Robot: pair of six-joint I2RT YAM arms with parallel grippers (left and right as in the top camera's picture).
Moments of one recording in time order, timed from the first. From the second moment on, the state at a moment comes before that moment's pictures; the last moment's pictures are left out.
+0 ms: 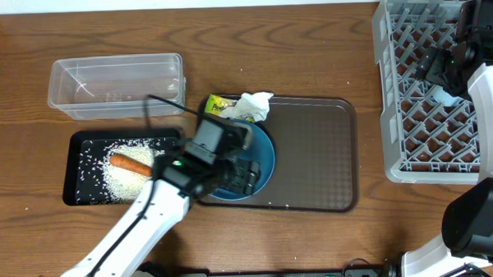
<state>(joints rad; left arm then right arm) -0.58 1.31 0.90 -0.72 0.24 -0.25 -0.20 1.77 1.64 -1.03 0.24 0.33</state>
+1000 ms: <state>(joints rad) -0.72 1.63 0.90 -0.47 -0.17 -0.49 -0.20 1.77 1.64 -1.03 0.24 0.33</state>
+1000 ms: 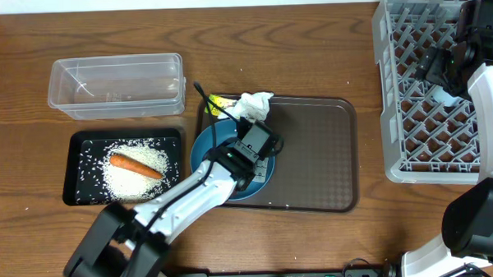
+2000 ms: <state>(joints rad) -1.04 1.73 0.92 0.21 0.25 -0.59 -0.20 1.77 1.64 -1.03 0.24 0.33</state>
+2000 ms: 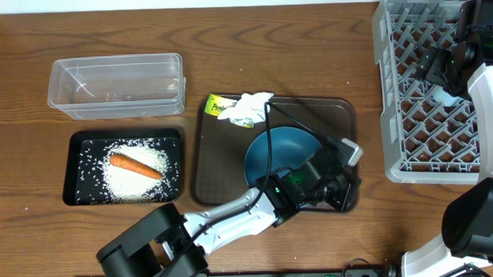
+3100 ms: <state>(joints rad) 0.18 1.15 0.98 -0.87 -0.01 -0.51 -0.19 1.77 1.64 -1.08 -0.35 0.32</state>
